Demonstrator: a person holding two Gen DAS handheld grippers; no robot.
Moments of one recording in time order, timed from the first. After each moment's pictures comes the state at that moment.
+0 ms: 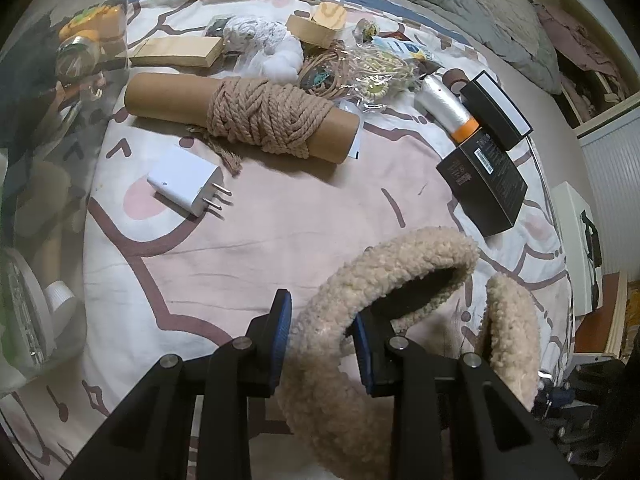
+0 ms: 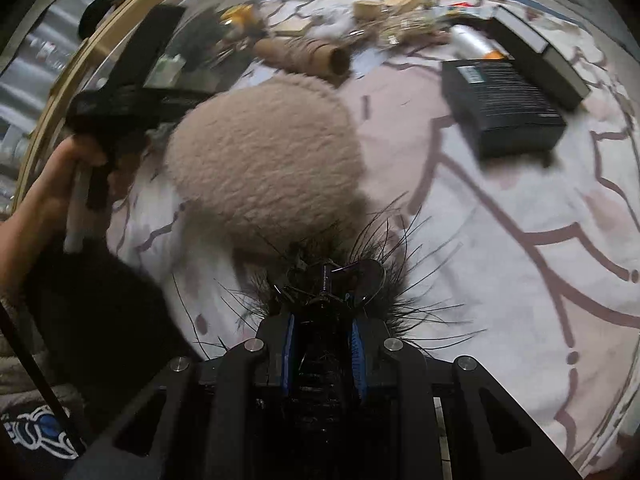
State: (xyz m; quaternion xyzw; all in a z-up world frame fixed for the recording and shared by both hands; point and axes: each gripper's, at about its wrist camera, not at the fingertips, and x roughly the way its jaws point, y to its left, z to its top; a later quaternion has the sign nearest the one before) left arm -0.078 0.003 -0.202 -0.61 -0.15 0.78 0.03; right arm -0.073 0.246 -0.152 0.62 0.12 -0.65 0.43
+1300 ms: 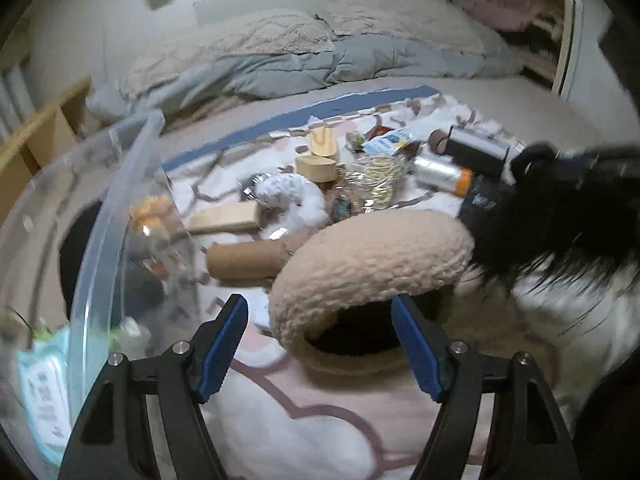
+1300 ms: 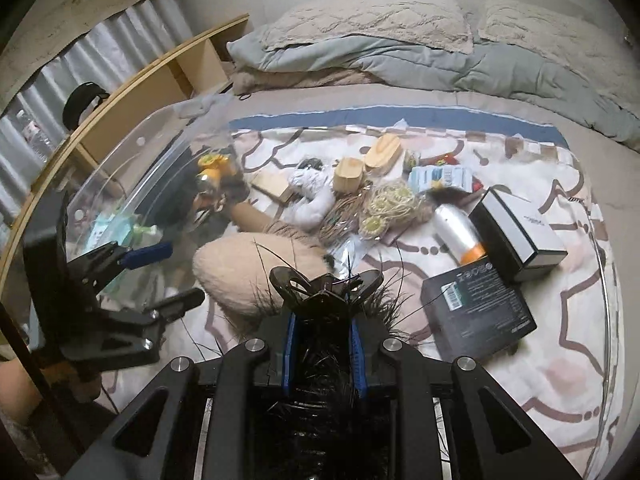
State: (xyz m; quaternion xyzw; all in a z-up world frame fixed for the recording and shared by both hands) left arm -0.065 -0.004 -0.134 -0.44 0.08 0.89 0.00; right arm -0.174 0.172 -0.090 0.48 0.06 -0.79 0.38
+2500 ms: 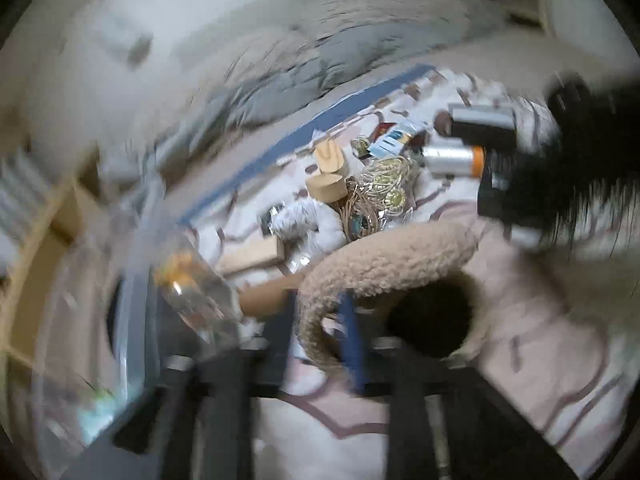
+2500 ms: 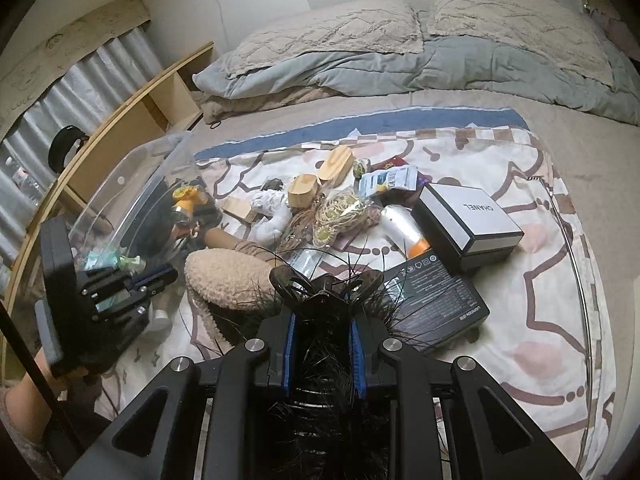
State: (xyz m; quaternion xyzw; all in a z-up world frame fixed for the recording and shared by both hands) left arm -0.074 0.039 -0.130 -0.42 0.23 0.88 -0.02; right arm -0.189 0.227 -0.077 0.47 0.02 -0.81 0.34
